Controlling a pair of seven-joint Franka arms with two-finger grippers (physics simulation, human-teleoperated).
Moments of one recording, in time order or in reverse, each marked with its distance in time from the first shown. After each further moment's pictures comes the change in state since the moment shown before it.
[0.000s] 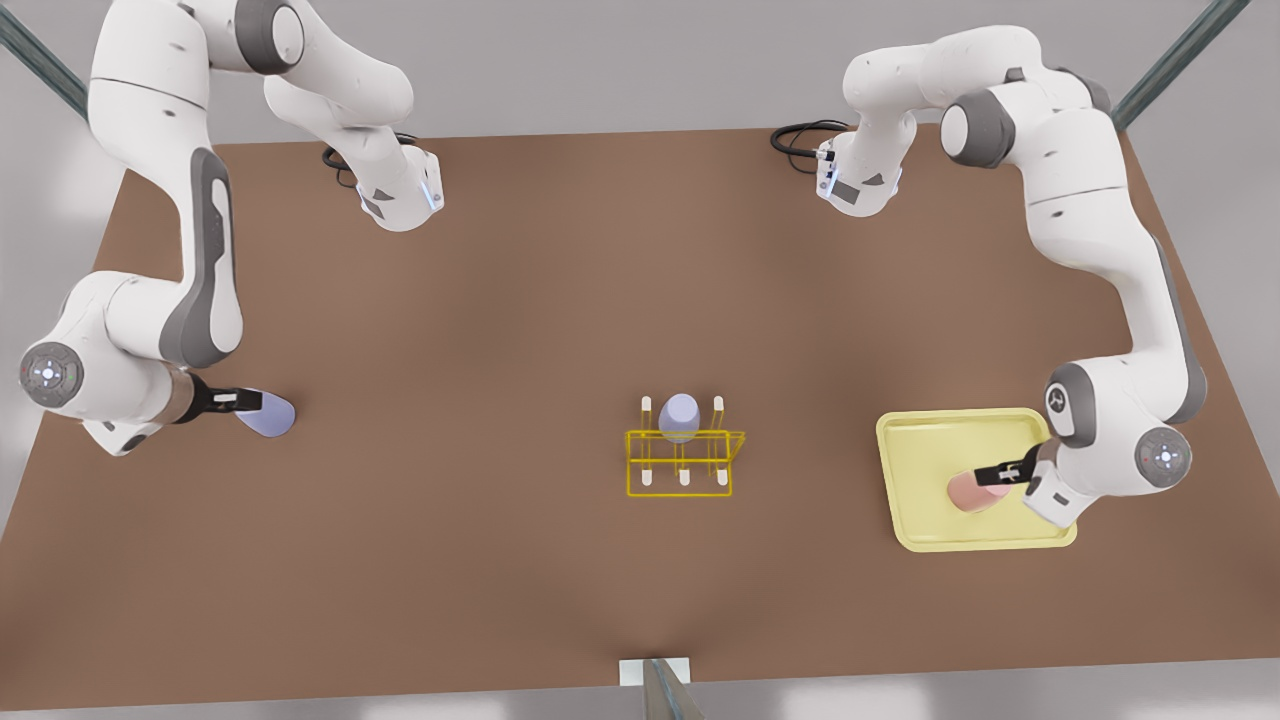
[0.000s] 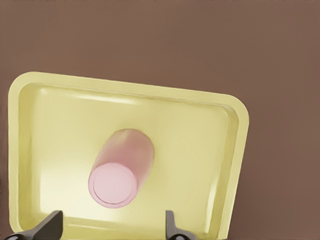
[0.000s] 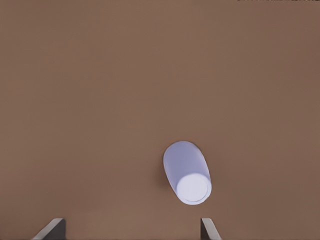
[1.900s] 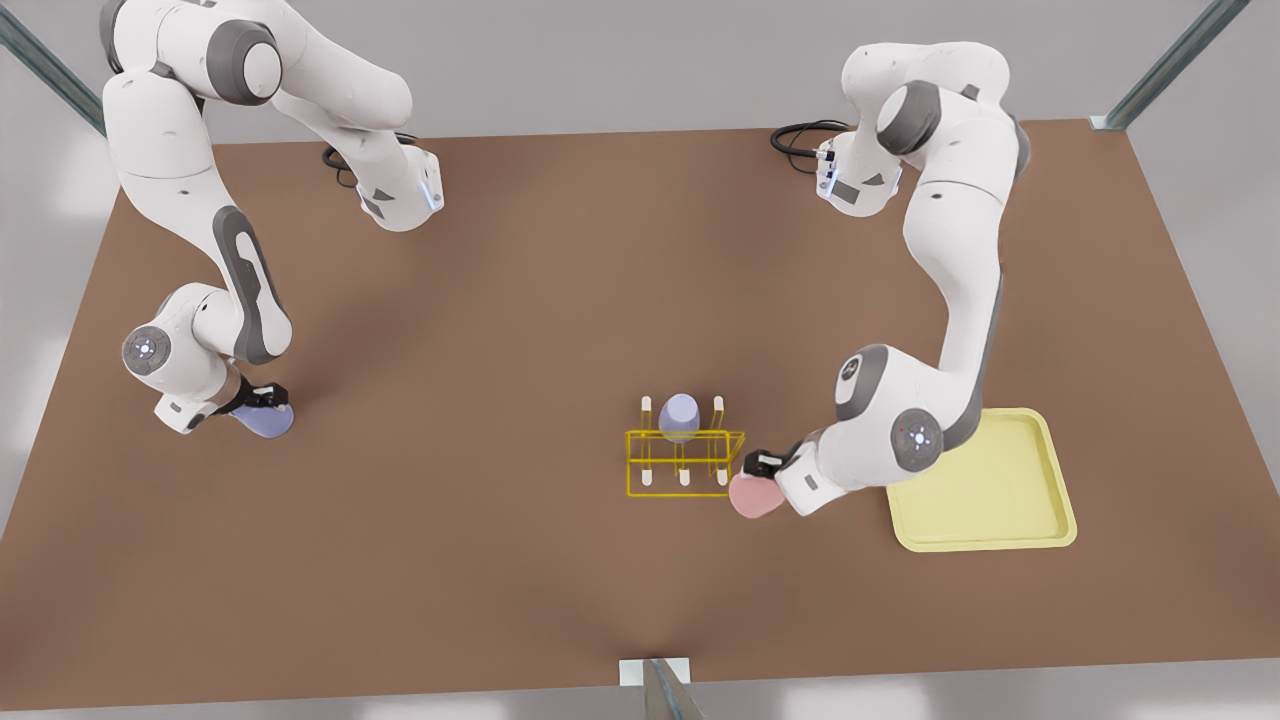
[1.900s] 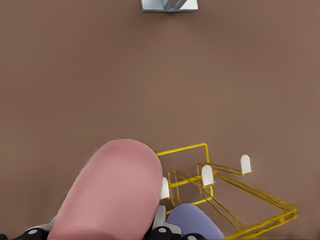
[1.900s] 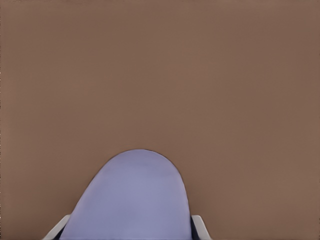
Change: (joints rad) left arm -0.231 0.093 -0.397 0.201 -0.083 0.050 -0.172; right arm -0.168 0.109 0.013 -0.455 0.005 0.731 -0.260
